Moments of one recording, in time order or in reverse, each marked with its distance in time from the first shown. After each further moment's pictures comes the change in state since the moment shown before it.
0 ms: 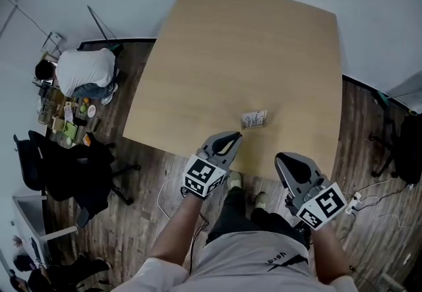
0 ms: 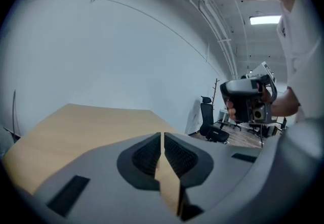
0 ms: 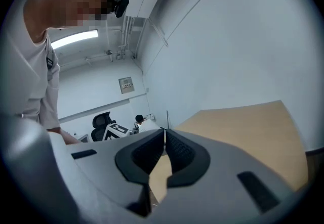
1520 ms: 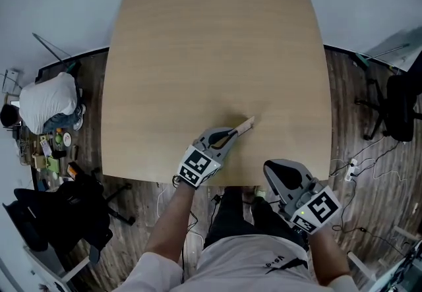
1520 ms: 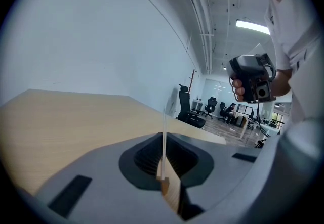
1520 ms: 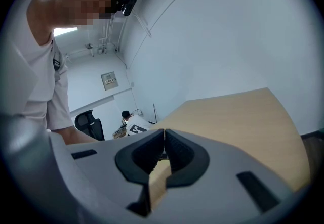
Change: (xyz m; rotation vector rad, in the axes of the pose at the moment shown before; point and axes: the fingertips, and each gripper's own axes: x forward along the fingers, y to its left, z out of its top) left arm 0.109 0.047 -0.067 0.072 0.136 -0.329; right arm 0.048 -0.051 -0.038 0.085 0.076 -0.146
